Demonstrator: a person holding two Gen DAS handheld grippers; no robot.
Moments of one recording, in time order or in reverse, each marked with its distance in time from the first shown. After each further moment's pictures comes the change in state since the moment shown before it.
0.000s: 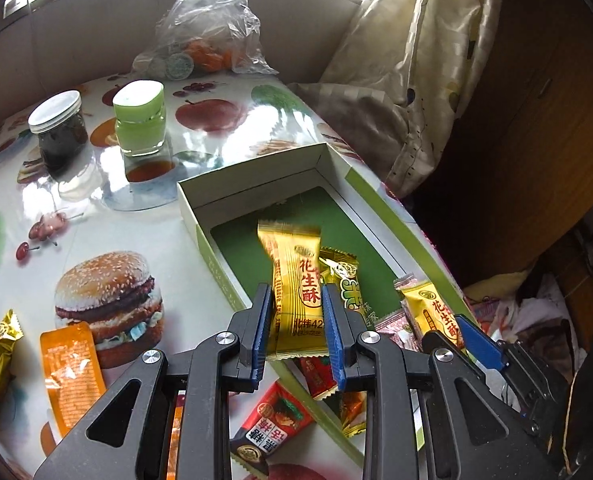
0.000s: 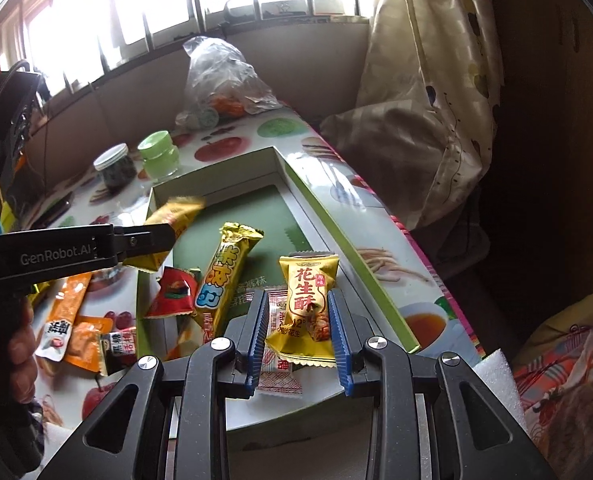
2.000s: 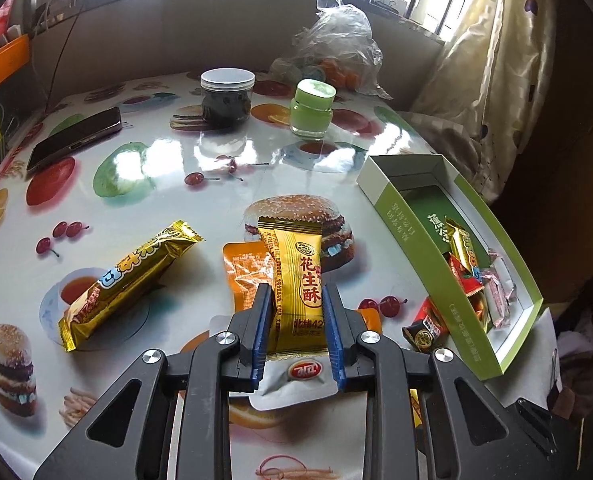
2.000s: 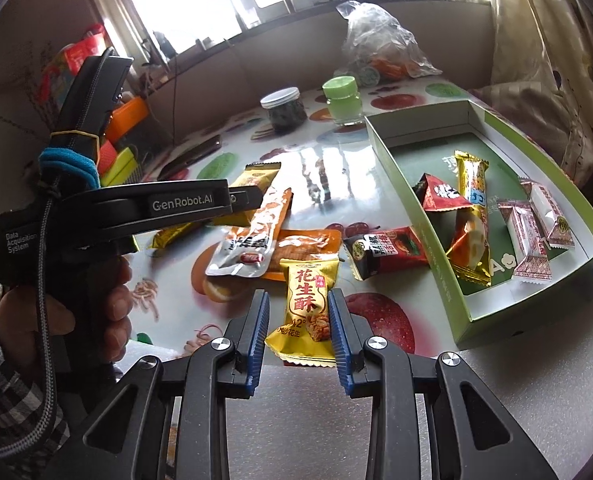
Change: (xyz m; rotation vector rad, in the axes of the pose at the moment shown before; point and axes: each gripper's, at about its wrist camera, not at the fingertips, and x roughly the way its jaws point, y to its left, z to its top) left arm -0.081 0.095 -0.071 -0.145 -0.105 0.206; right arm -0.034 0.120 -0.057 -0.096 0.086 0.407
